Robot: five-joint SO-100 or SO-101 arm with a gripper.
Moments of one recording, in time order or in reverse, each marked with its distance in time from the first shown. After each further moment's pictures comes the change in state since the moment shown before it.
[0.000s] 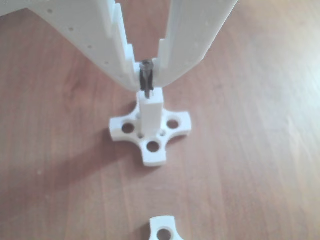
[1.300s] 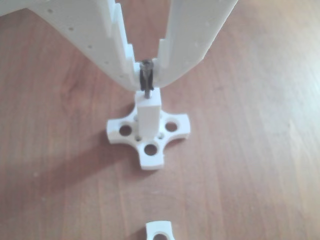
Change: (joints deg) arm -0.5 -1.2 -0.8 0.0 0.0
